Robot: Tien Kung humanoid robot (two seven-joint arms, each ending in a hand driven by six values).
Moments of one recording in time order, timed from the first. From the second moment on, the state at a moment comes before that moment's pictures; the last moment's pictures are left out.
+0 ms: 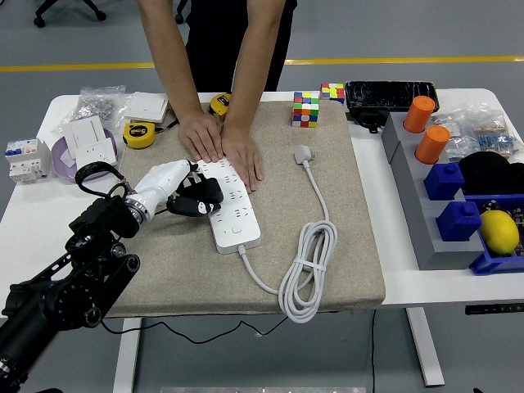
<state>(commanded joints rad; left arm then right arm) -0.43 0.07 -1.14 -1.00 2.17 0.01 0.04 0.09 -0.12 1.33 0.18 -1.36 -0.03 -0.07</state>
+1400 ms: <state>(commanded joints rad) -0.36 0.14 -1.36 -1.09 2.19 0.01 0.05 0.09 -0.12 1.34 0.18 -1.36 -0.04 -0.07</state>
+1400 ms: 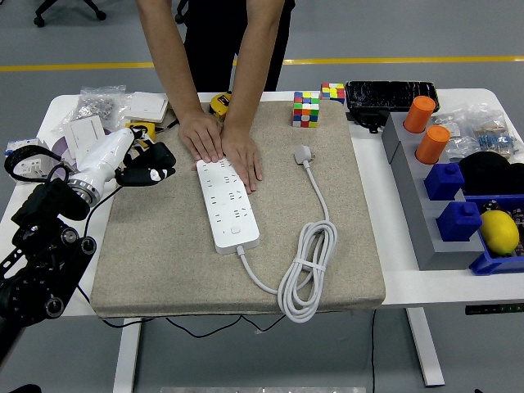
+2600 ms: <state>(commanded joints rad) -0.24 0.06 -1.41 -1.14 1.45 0.07 -0.13 0.08 -0.12 1.33 0.18 -1.36 -0.04 -0.07</state>
